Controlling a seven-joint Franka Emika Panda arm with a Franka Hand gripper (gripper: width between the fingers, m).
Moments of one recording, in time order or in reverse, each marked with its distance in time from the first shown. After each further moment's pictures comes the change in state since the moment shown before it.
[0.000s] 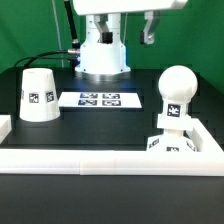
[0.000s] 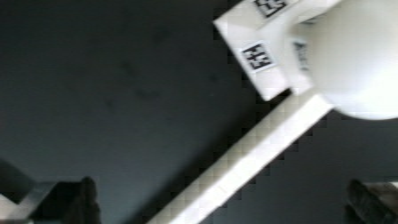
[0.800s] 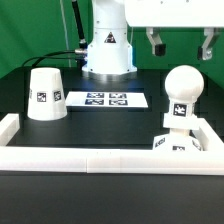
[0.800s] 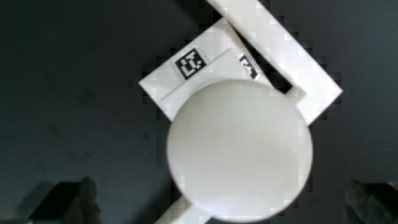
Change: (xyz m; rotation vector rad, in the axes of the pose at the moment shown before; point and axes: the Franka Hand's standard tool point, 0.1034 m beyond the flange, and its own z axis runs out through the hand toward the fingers) arm -0.030 -0.074 0.015 -0.014 -0.056 0.044
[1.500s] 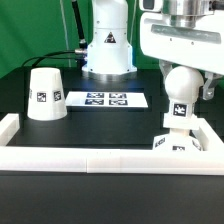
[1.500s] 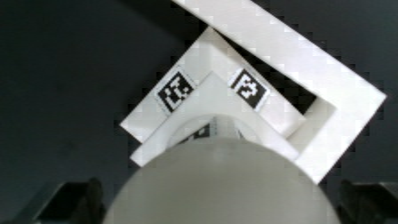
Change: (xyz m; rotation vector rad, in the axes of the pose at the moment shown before) arm -0.005 -0.015 0.058 -0.061 -0.020 0.122
